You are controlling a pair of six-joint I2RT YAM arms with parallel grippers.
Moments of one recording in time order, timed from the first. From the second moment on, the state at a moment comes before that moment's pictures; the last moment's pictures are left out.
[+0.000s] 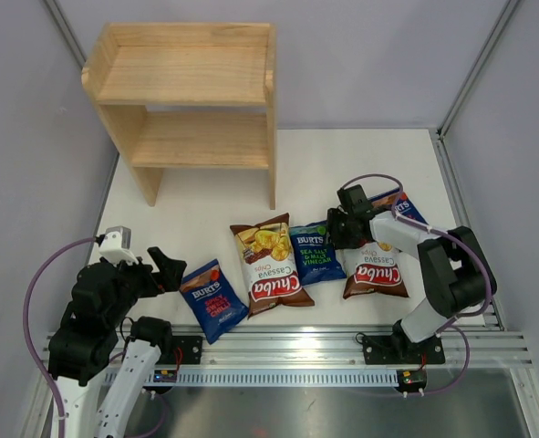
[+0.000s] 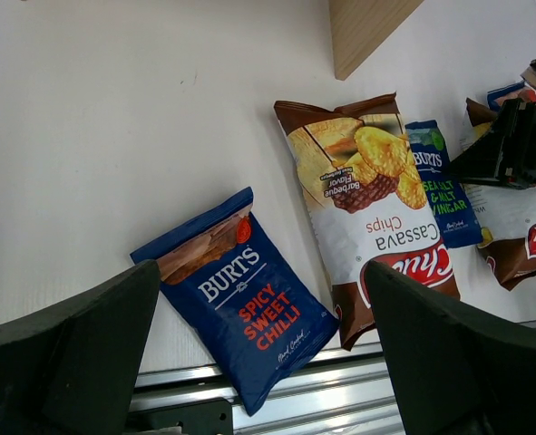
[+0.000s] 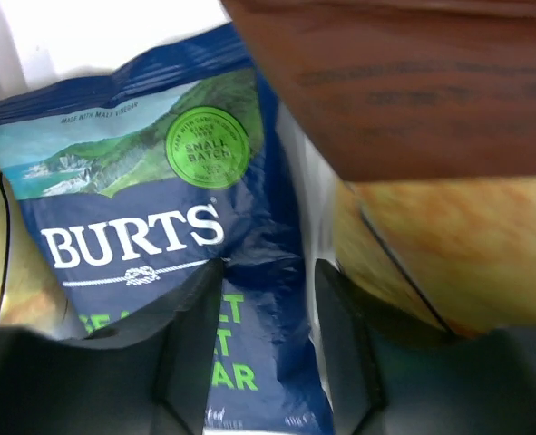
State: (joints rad) left arm -0.20 0.27 0.87 -1.04 0.07 -0.42; right arm 0.40 1.59 0.87 -0.35 -0.09 0.49
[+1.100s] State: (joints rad) left arm -0.23 0.43 0.64 -0.56 0.37 -0.64; right arm 0.40 1.02 0.90 -0.36 -0.02 0.63
